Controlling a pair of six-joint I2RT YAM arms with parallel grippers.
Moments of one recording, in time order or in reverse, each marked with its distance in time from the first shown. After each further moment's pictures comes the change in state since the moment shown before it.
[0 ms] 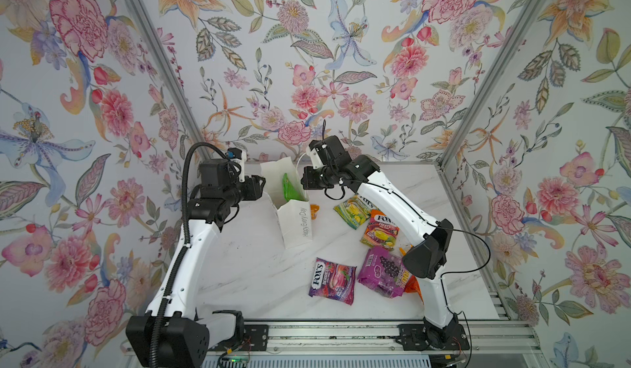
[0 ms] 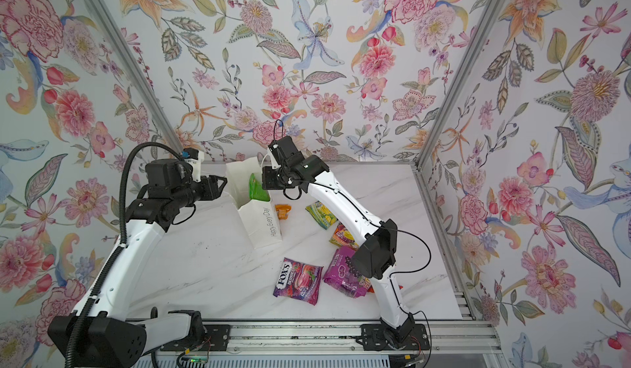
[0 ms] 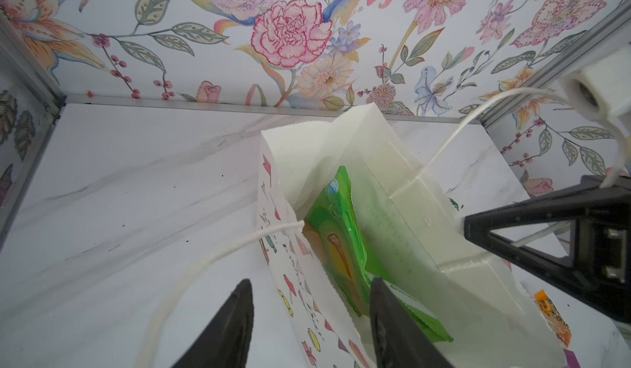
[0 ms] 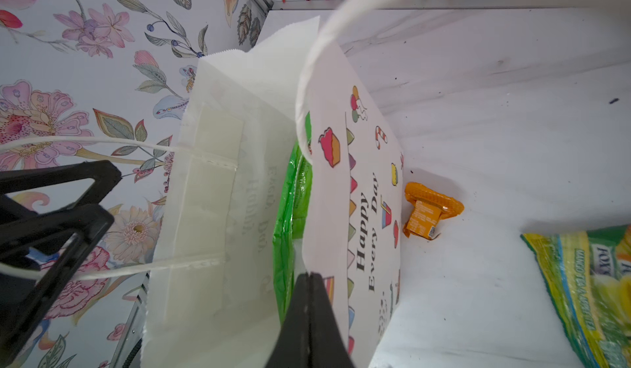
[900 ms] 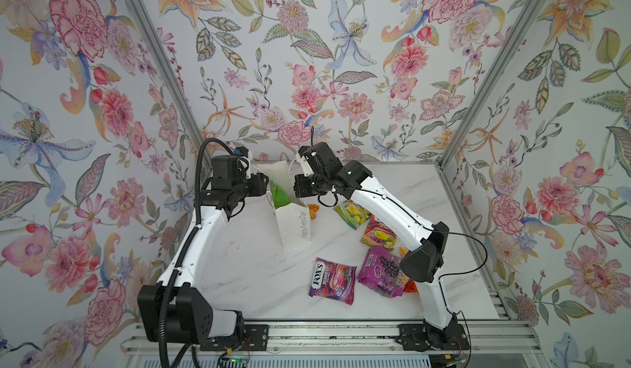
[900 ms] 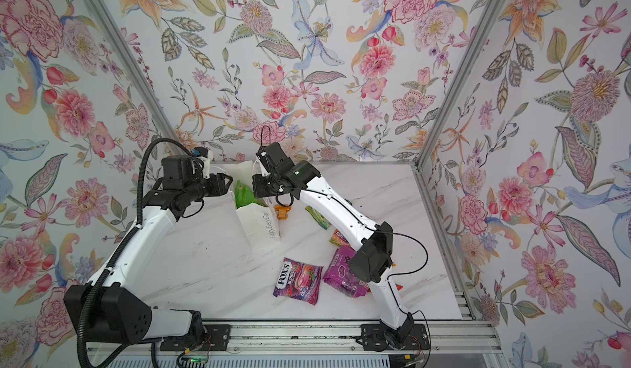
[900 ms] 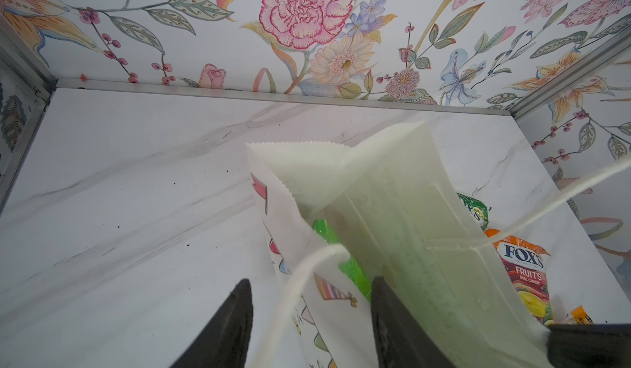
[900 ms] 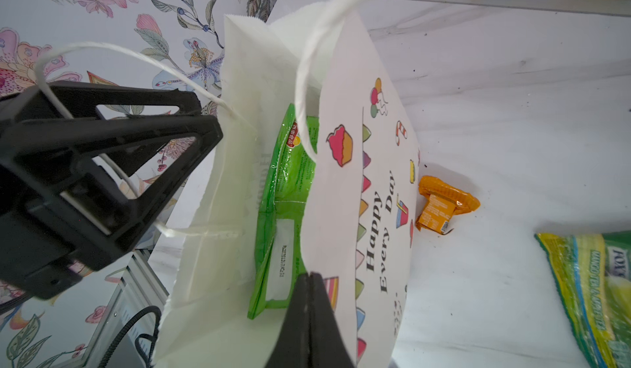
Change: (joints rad) left arm -0.026 0.135 0.016 0.053 -0.025 -0.003; right arm 0.078 0.000 0.001 -0.016 0.074 -0.040
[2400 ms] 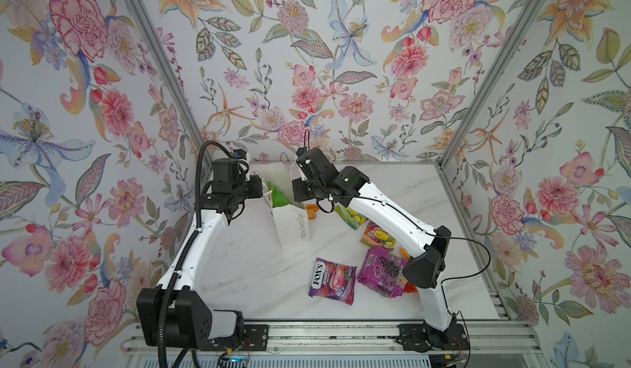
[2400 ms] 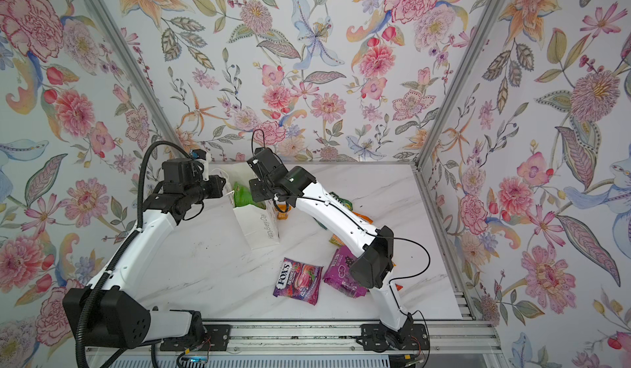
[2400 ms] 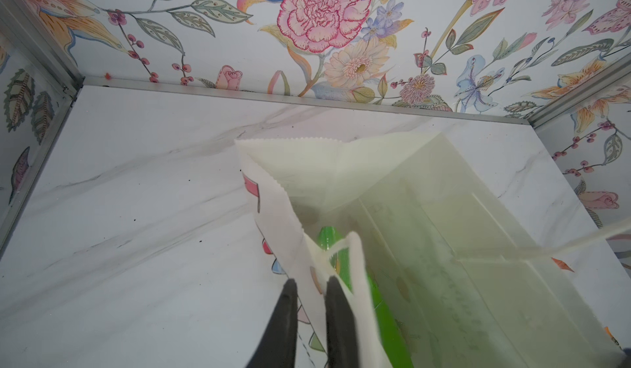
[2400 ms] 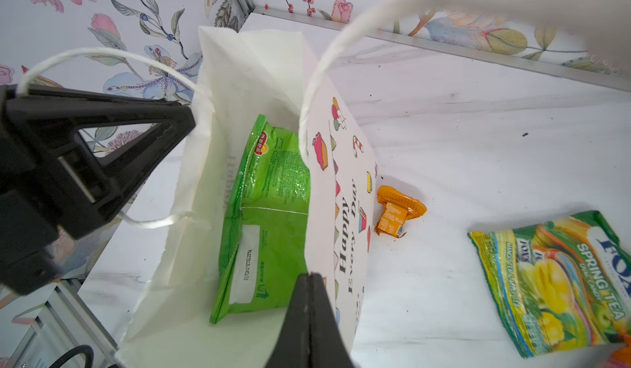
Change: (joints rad) left arm -0.003 -0.035 -0.057 0.049 -0.055 -0.016; right arm 0.058 -0.040 -0.039 -0.002 0.227 -0.039
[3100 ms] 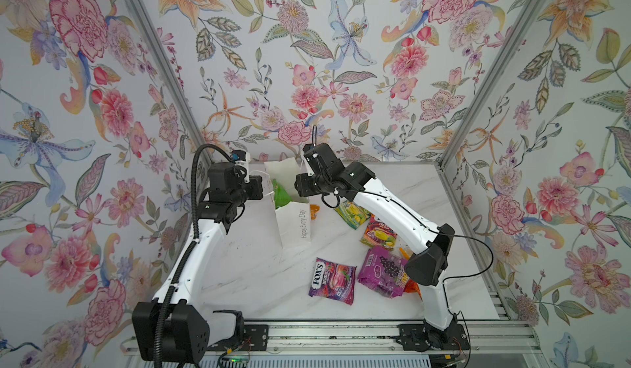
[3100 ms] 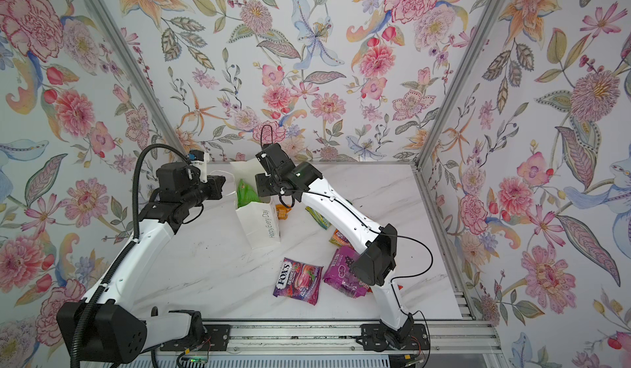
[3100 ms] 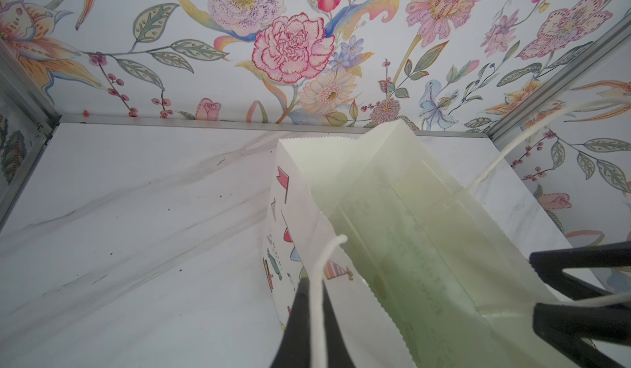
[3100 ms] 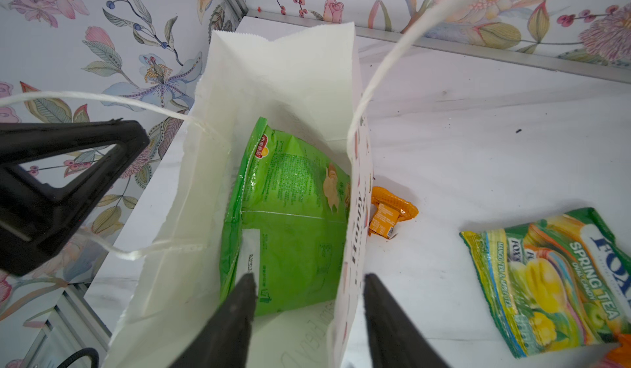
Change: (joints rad) left arm 0.000 -0.076 -0.085 0.128 0.079 -0.002; right arm -0.048 -0.023 -0.008 0.000 -0.052 -0.026
